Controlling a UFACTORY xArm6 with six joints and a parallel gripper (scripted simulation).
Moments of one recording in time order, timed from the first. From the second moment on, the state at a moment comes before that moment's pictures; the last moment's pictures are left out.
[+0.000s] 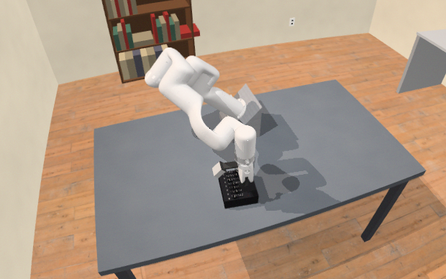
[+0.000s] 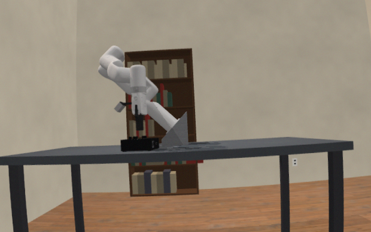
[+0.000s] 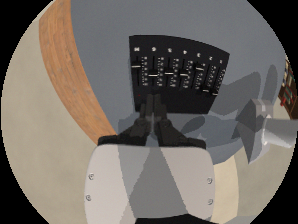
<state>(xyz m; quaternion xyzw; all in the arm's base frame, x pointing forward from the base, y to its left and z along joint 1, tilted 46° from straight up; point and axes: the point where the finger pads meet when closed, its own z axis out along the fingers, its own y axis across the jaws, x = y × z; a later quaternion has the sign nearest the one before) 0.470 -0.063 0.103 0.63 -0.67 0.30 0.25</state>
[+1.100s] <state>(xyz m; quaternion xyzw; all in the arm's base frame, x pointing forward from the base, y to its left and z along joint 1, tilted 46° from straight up) 0.470 -0.071 0.096 0.63 -0.67 0.30 0.25</state>
